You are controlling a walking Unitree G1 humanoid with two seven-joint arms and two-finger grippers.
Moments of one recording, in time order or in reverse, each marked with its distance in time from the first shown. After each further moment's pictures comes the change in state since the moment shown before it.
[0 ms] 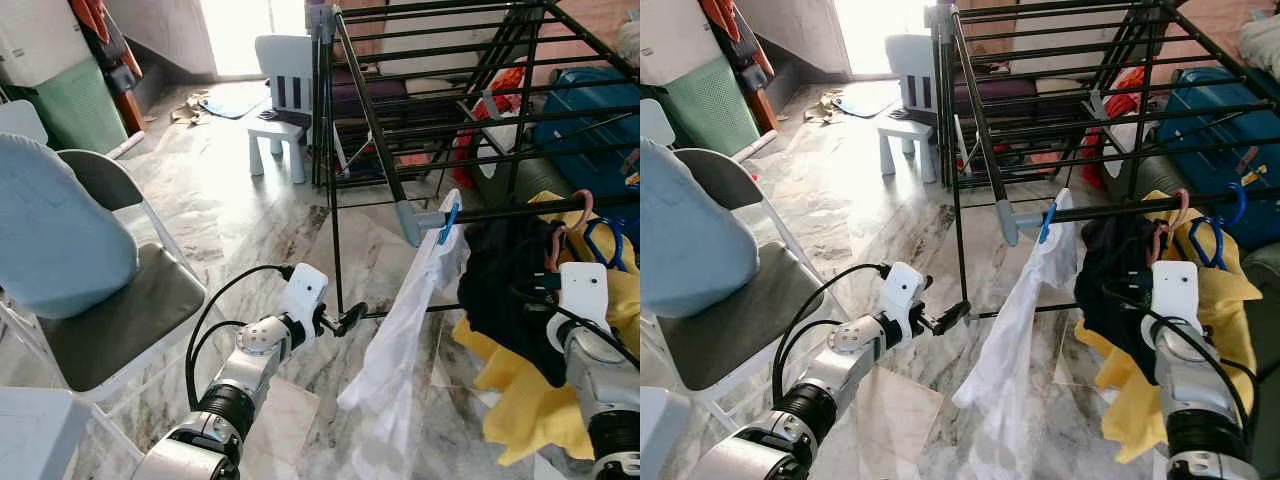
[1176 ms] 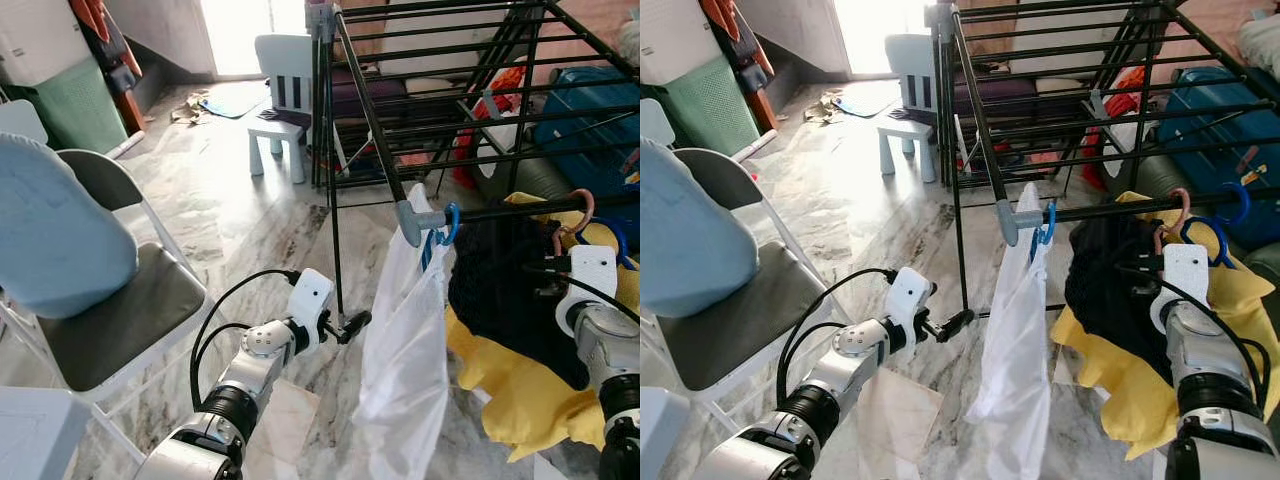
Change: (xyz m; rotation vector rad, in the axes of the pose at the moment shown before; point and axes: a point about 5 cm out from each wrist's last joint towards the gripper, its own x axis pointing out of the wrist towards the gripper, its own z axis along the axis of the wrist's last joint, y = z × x) left arm 0.002 -0.007 -0.005 0.004 0.043 -0.027; right arm 0.016 -0.010 0.015 0.038 0.069 0.021
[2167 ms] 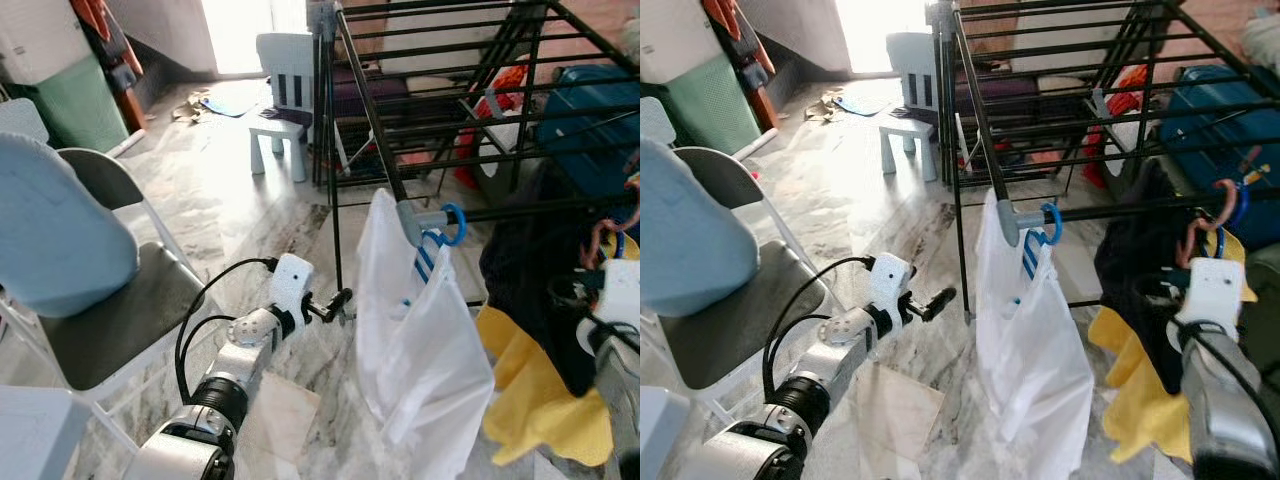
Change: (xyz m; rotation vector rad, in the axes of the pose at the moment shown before) left arm -0.006 0.021 0.011 -0.037 -0.061 0.127; right arm -0.060 -0.005 -0.005 0.047 -0.247 -0.023
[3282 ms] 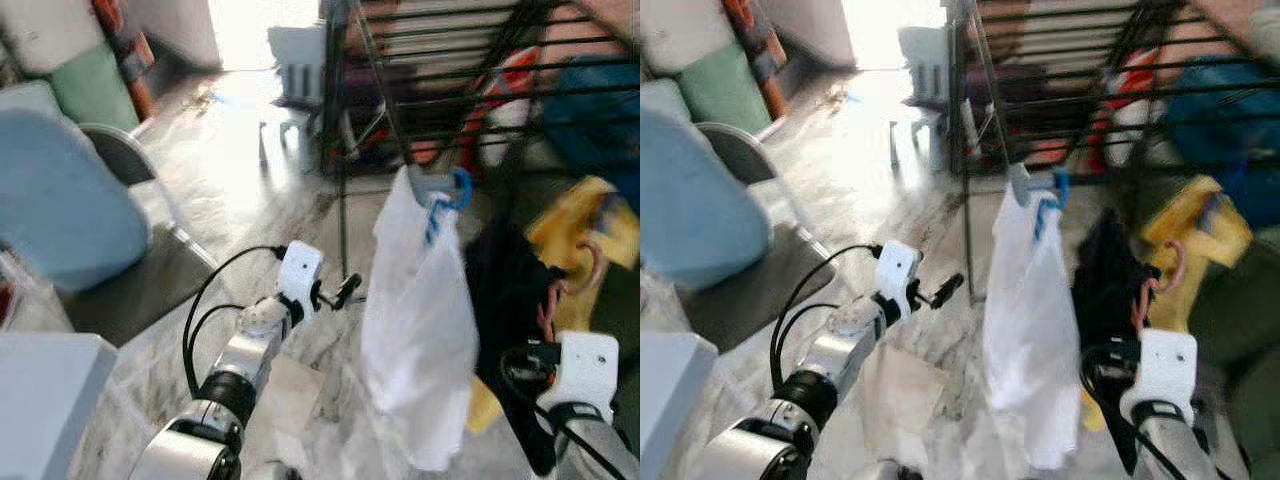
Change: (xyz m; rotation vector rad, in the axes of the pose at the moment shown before) left arm 0.007 -0.005 0.018 0.044 -0.057 0.010; right arm -0.081 0.051 -0.030 0.010 0.085 0.052
